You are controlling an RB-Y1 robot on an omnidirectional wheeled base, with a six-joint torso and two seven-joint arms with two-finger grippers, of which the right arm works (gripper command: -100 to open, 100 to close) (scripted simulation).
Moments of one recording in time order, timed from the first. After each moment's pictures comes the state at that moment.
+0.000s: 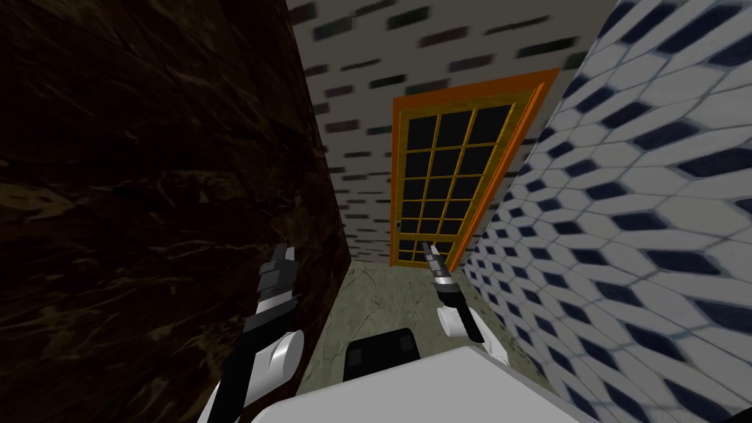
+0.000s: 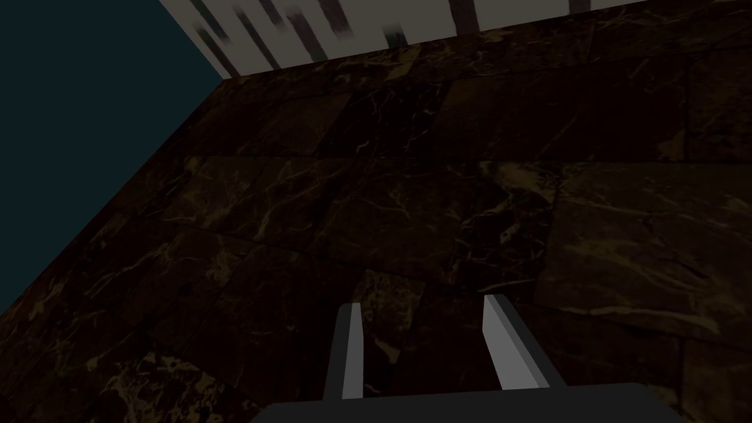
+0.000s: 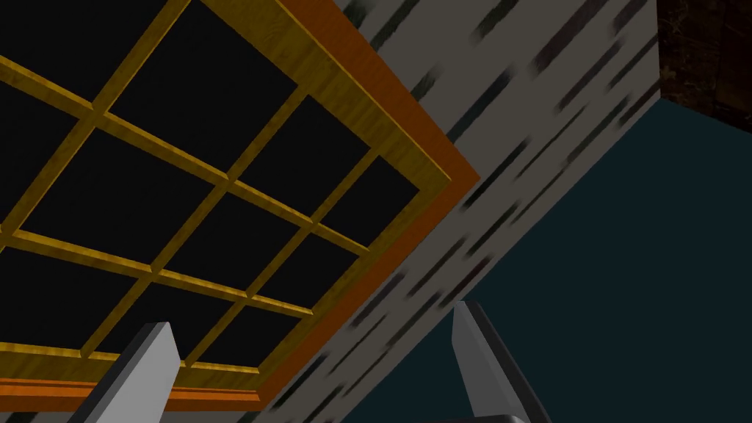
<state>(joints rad) 0.35 -0.08 -0.09 -1.68 -0.01 -0.70 0.71</state>
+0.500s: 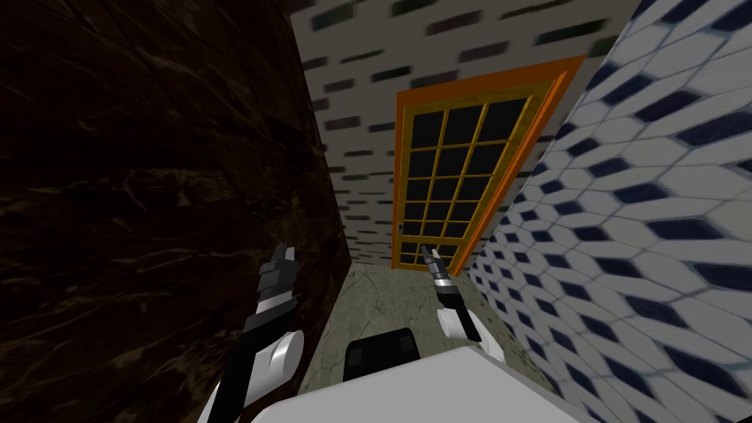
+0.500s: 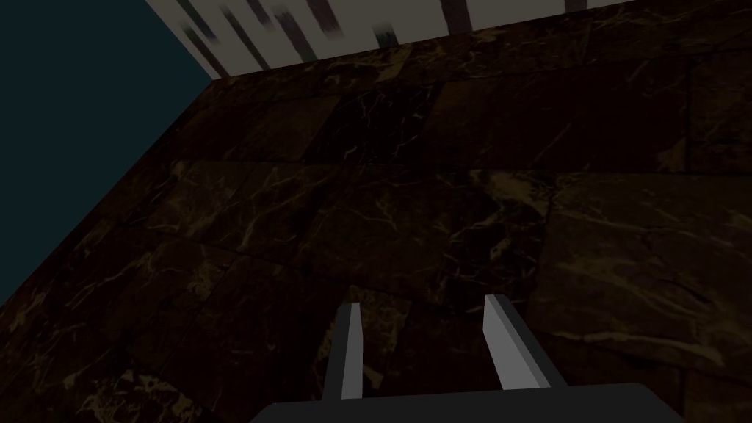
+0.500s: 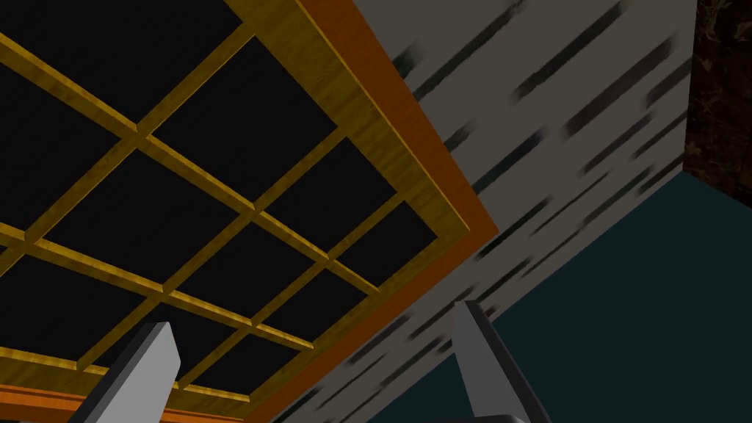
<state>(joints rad) 0.32 -0.09 -0.10 -1.56 -0.02 -0.72 0.84</state>
